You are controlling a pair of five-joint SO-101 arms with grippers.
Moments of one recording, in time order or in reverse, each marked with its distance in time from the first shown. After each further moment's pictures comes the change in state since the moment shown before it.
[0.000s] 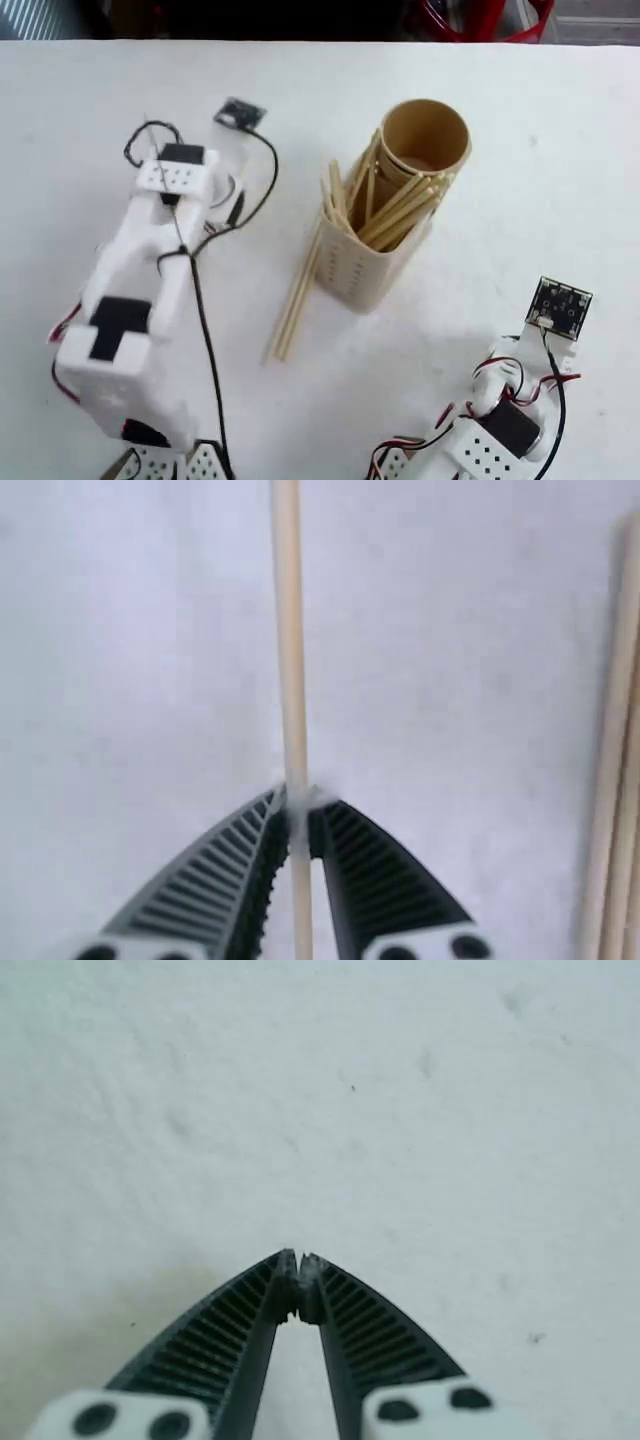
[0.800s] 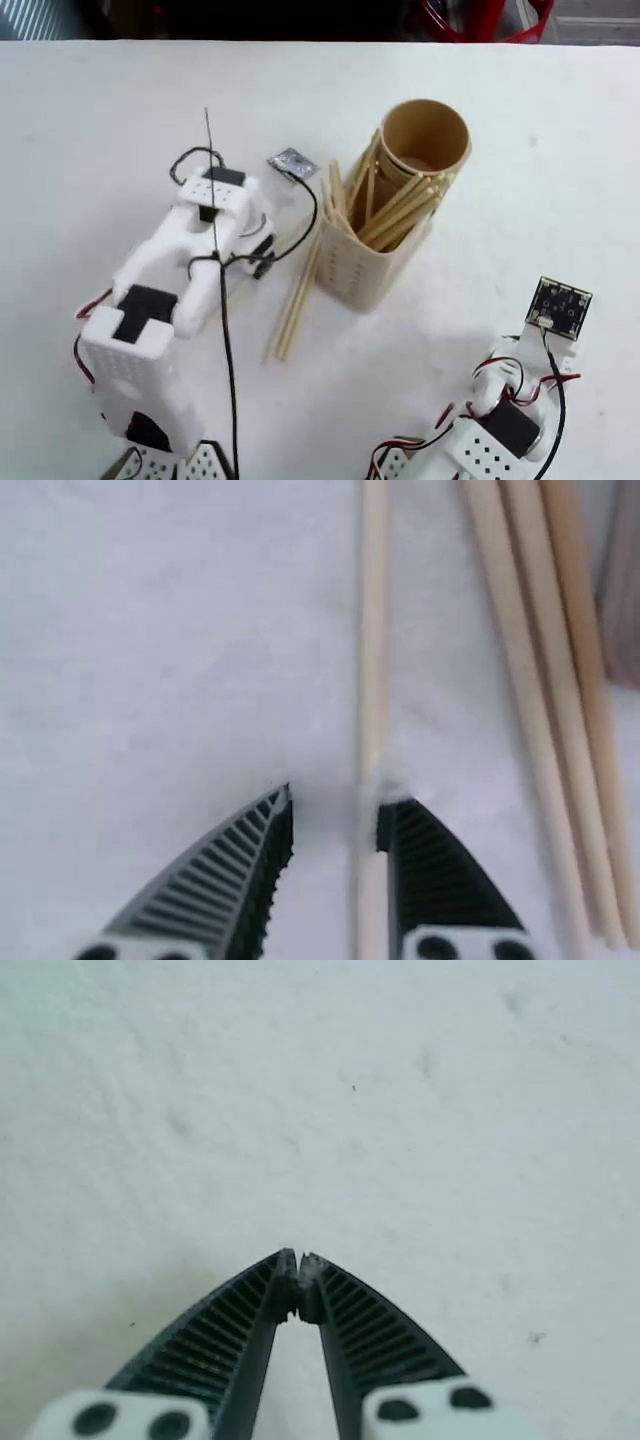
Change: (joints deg) left arm 7.8 6.8 5.4 -1.1 -11.4; right arm 0.0 0.0 0.0 0.0 0.0
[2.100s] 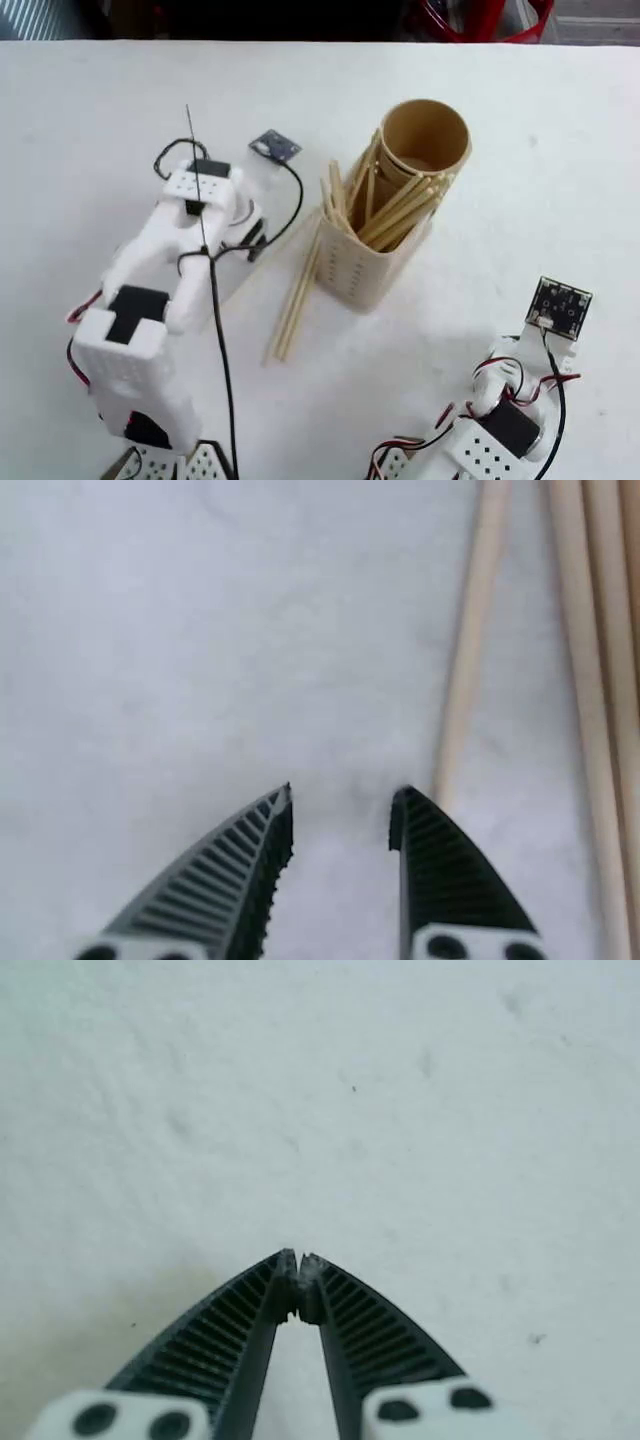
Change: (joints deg) left arm -3.3 -2.2 -1.6 -1.3 2.6; right arm 0.0 0.0 0.0 0.0 0.0
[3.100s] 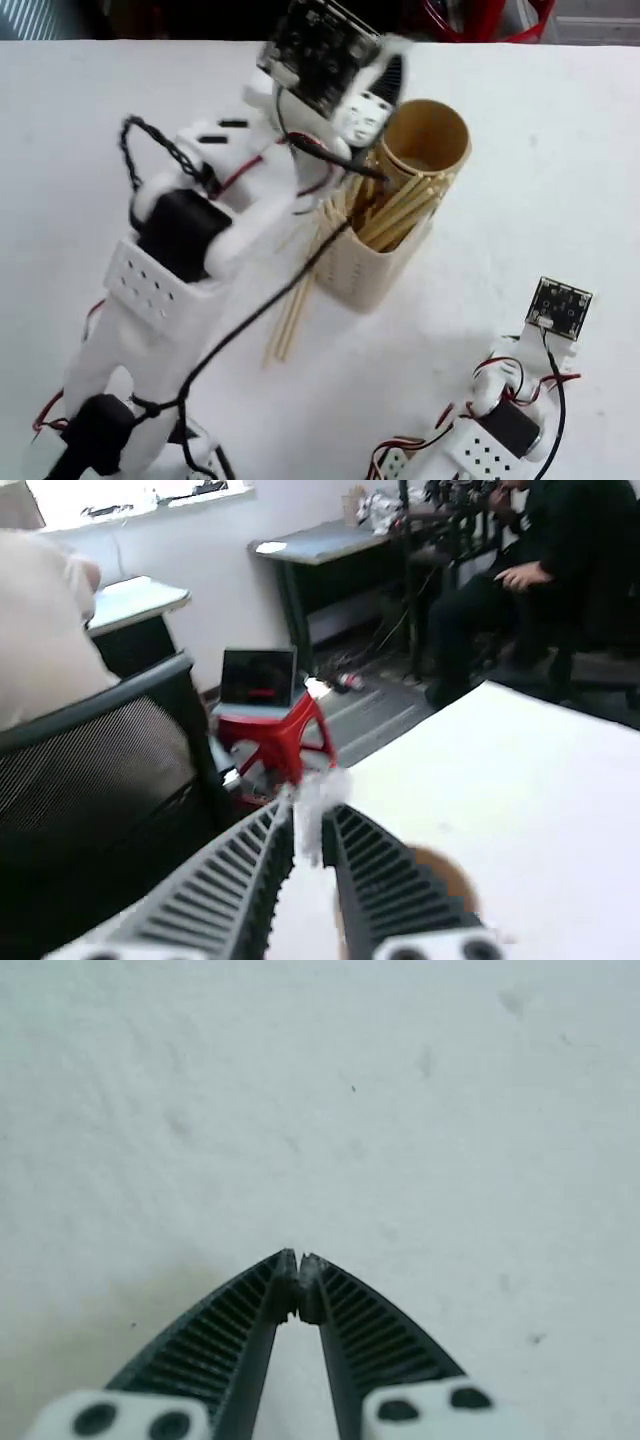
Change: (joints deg) left arm 25.7 -35.8 -30.9 -8.2 16.2; right arm 0.0 0.0 0.0 0.0 0.0
